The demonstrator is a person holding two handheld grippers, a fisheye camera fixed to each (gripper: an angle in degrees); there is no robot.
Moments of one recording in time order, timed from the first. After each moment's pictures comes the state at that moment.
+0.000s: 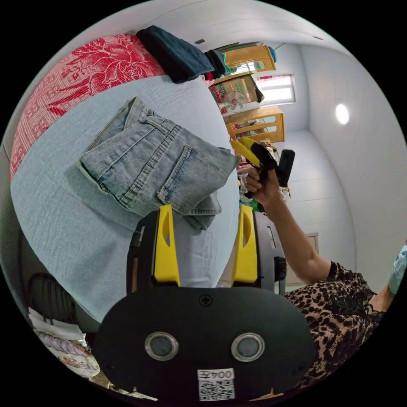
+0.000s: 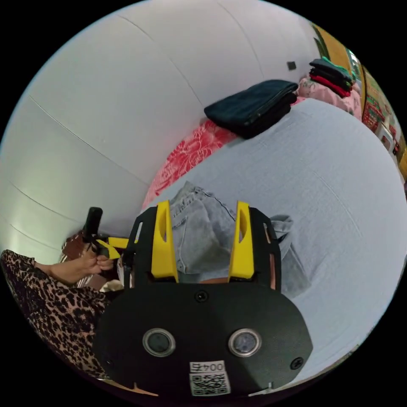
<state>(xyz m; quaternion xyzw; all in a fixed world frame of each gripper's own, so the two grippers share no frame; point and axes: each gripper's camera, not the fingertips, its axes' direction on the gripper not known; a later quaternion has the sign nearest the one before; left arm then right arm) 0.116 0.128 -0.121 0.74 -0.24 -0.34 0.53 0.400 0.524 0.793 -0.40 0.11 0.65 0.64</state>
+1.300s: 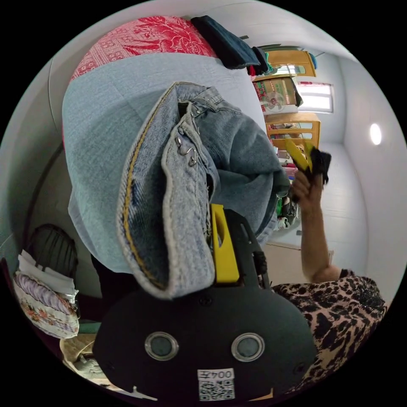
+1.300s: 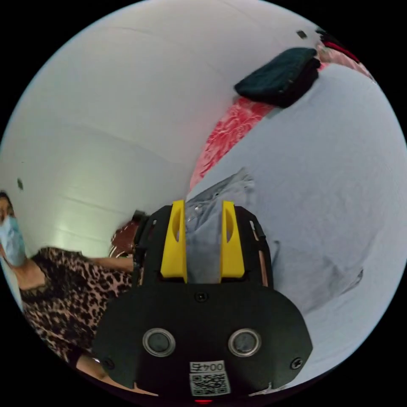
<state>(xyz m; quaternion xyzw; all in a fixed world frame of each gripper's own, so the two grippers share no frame) 0.186 0.114 -0.027 0.72 -0.21 -0.44 0.49 0.327 0.518 0.745 -0.29 -0.01 0.74 0.60</state>
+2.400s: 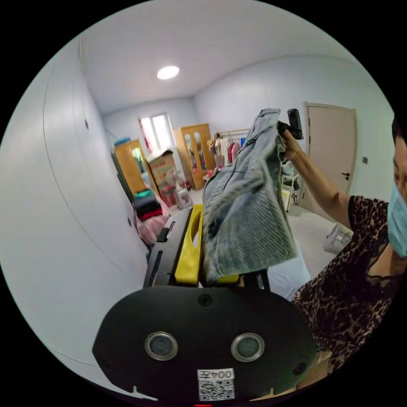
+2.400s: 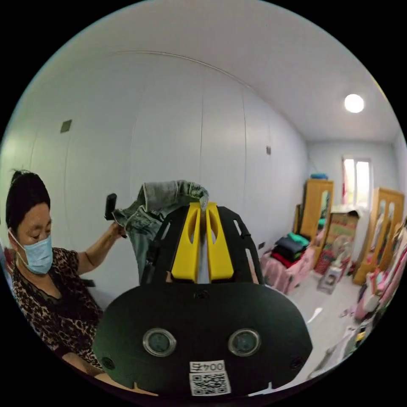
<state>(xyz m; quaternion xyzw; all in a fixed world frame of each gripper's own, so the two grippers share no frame) 0.891 -0.149 -0.068 0.39 -0.80 -0.07 0.44 0.126 -0.081 0.537 -0.15 0.39 0.31 0.86</state>
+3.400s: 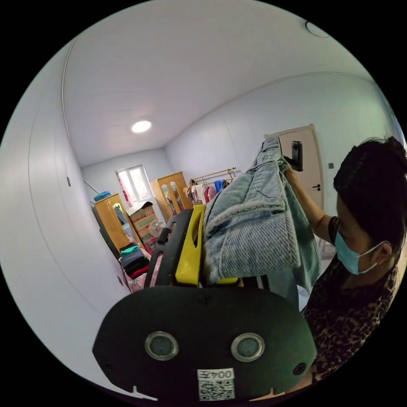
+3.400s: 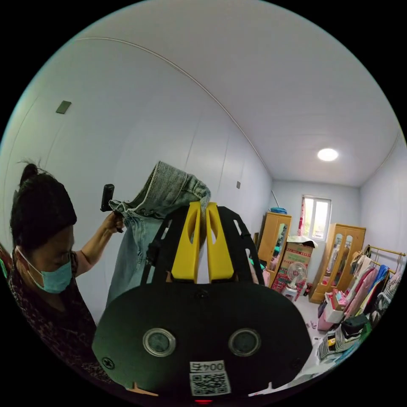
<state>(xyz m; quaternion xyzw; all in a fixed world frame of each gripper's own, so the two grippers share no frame) 1.058 -0.197 -0.061 0.40 -0.79 0.11 0.44 -0.088 -0.184 0.560 -0.15 0.52 0.22 0.81</state>
